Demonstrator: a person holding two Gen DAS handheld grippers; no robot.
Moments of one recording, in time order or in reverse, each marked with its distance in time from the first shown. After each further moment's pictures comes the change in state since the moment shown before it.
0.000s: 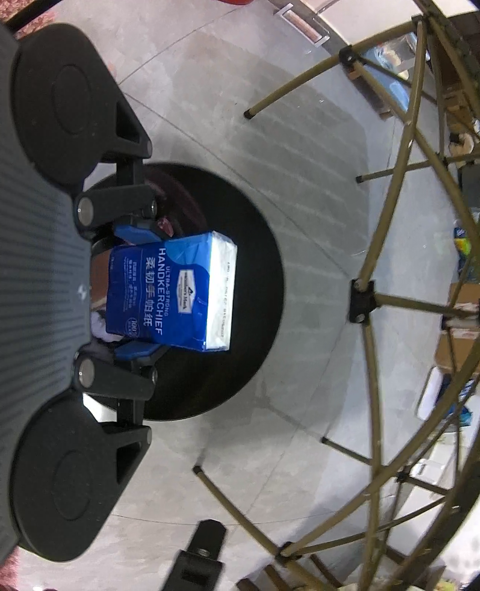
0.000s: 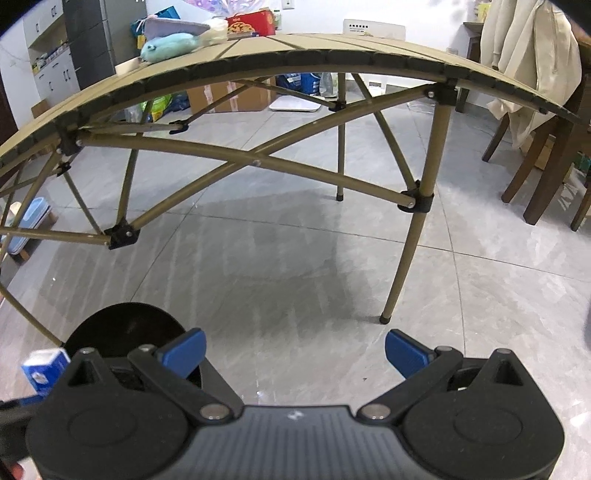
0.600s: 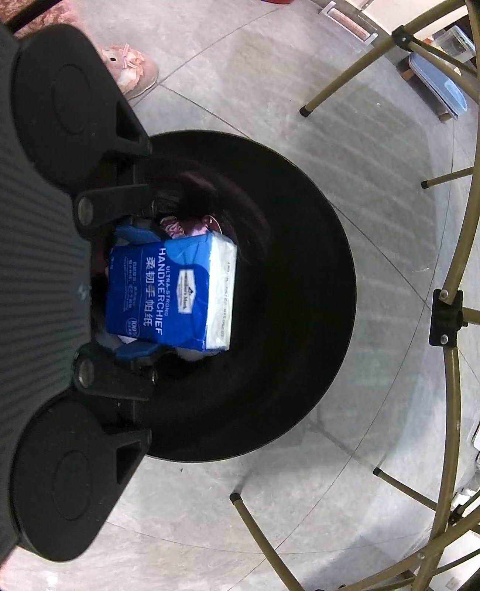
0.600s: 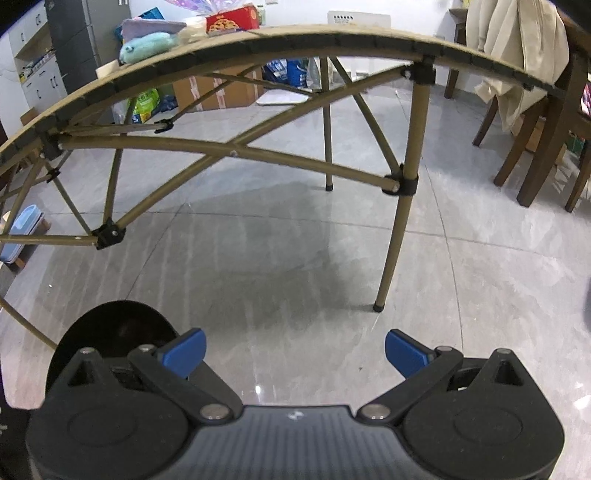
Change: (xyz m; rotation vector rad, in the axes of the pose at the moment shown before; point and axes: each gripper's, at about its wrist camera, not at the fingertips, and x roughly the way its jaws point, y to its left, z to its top) left arm 0.056 -0.002 0.005 -0.037 0.211 0.052; right arm 0.007 -0.012 -0.005 0.052 0.031 -0.006
